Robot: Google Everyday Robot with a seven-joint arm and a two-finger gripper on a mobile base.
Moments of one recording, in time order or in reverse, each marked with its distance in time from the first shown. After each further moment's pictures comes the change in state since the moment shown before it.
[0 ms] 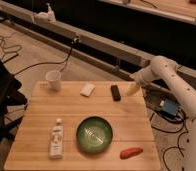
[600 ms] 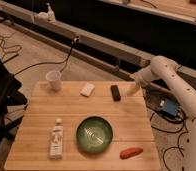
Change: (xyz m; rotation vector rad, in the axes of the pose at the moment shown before) arm 0.000 0.000 0.000 0.000 0.000 -0.001
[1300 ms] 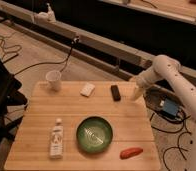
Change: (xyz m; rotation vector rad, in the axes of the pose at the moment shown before) arm 0.019 0.039 -0.020 -0.142 0.017 -0.146
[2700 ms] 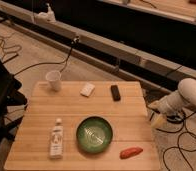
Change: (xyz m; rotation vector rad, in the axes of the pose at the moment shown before) arm 0.102 0.138 -0.029 -0.124 0.041 0.156
